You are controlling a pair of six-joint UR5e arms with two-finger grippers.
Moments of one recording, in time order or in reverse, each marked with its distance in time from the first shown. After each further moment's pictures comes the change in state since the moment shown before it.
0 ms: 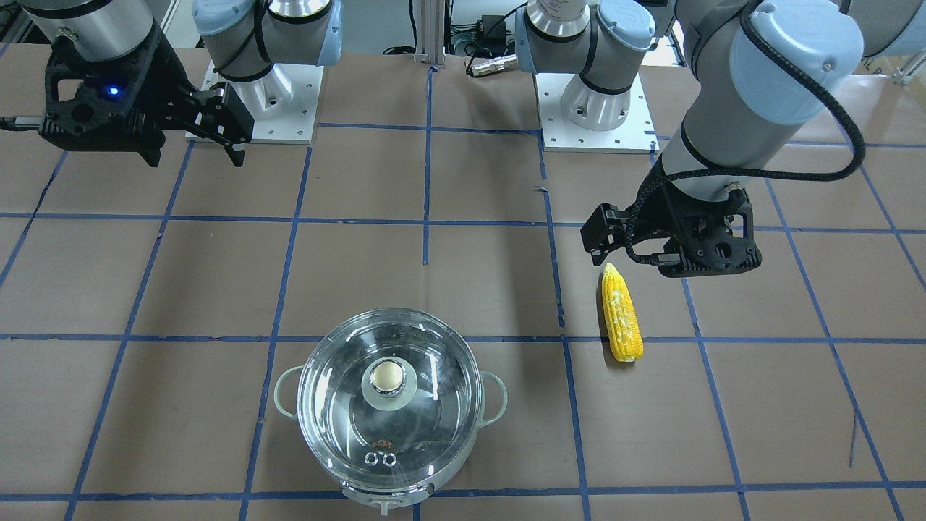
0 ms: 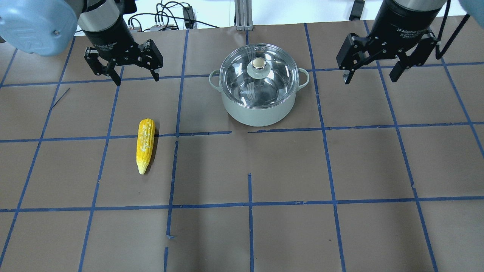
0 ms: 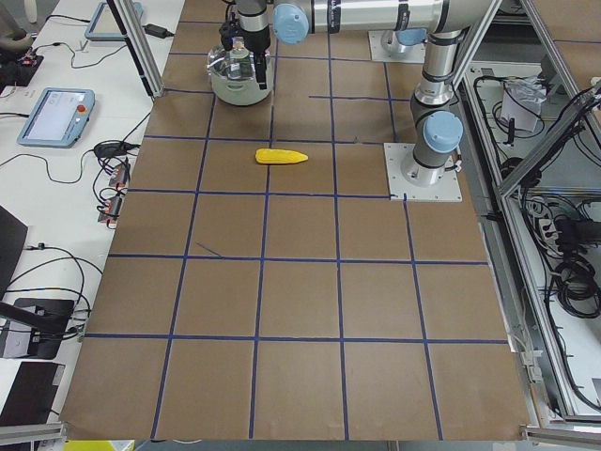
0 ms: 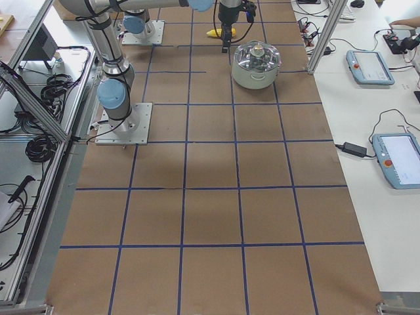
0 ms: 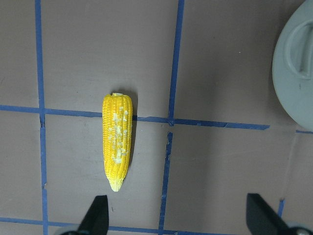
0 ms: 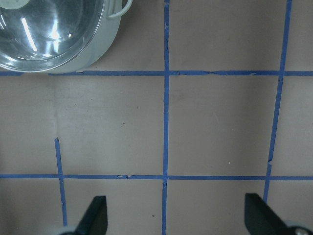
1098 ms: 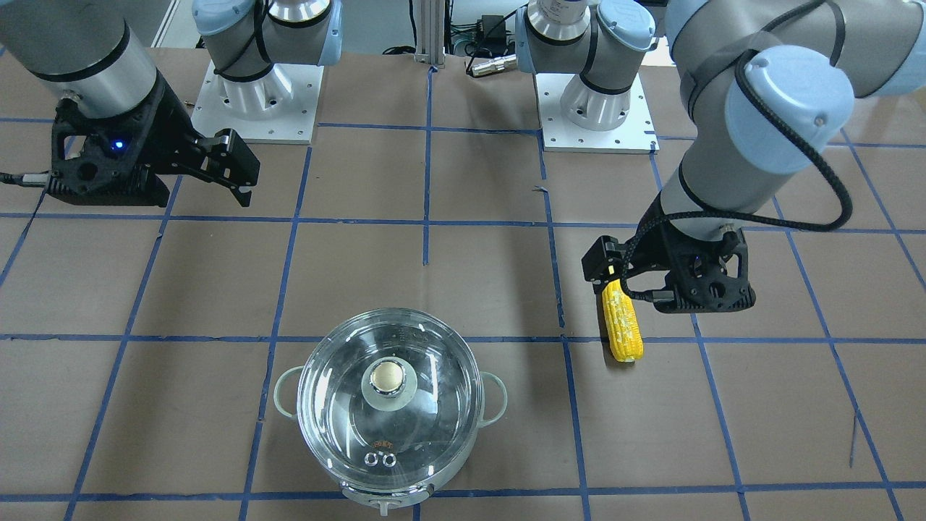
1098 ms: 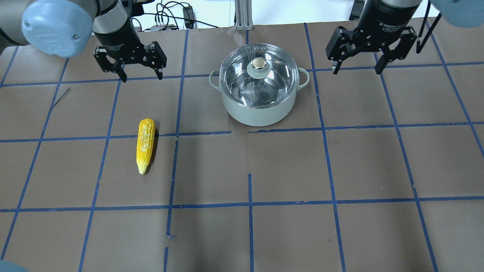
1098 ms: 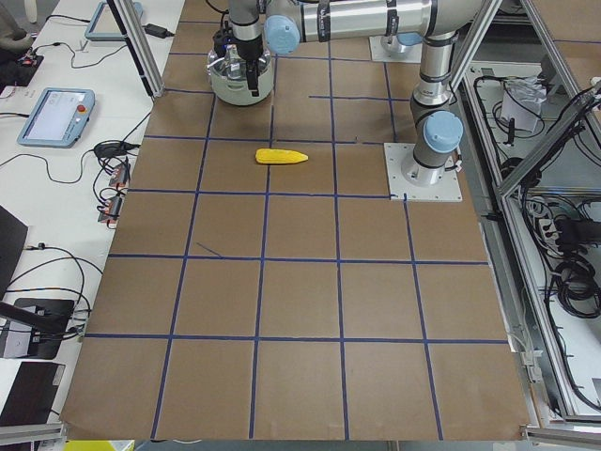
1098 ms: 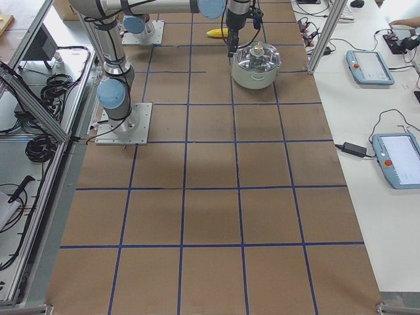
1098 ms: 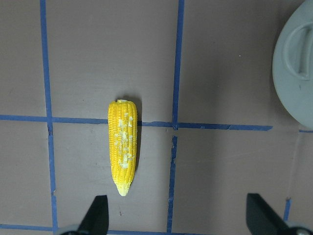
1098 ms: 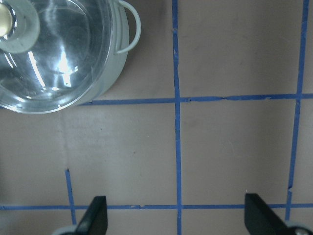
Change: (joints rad) left arm 0.005 -0.089 0.000 0.107 0.006 0.060; right arm 0.011 0.103 -0.022 -0.112 0.044 0.072
